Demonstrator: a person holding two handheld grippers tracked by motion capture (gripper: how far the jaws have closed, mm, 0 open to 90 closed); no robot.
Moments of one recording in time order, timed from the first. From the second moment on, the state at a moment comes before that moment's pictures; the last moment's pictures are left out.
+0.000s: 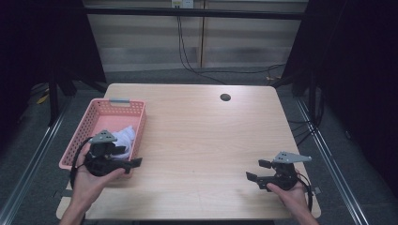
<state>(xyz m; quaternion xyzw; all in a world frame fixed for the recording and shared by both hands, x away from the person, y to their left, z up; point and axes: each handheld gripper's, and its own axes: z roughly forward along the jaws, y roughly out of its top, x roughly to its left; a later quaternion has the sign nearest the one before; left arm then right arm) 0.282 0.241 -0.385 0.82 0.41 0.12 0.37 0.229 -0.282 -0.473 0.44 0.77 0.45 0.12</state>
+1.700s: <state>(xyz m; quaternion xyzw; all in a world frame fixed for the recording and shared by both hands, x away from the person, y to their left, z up) 0.400 0.279 -0.461 0.87 0.47 -0.03 0.11 0.238 -0.269 -0.480 0.40 0.80 0.44 0.05</state>
